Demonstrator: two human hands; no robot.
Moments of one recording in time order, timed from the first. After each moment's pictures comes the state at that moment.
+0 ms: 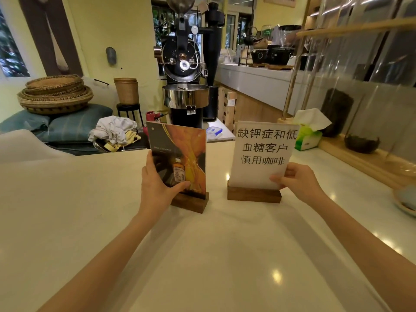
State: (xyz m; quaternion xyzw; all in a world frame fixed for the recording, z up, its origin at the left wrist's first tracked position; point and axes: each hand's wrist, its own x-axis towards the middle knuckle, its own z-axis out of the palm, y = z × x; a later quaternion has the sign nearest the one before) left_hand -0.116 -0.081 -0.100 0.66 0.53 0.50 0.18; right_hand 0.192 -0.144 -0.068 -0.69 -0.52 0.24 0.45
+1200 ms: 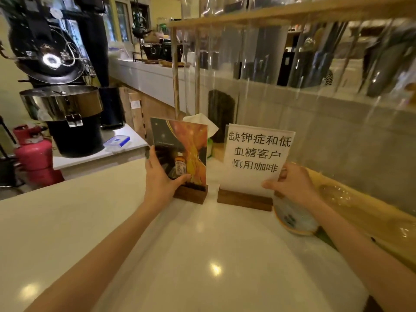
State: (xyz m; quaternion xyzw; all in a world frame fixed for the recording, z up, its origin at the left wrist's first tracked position) left_hand 0.239 0.017 -0.090 0.75 0.39 0.45 0.30; right_hand 0.449 -0.182 -0.049 -0.79 -0.40 0.12 0.44
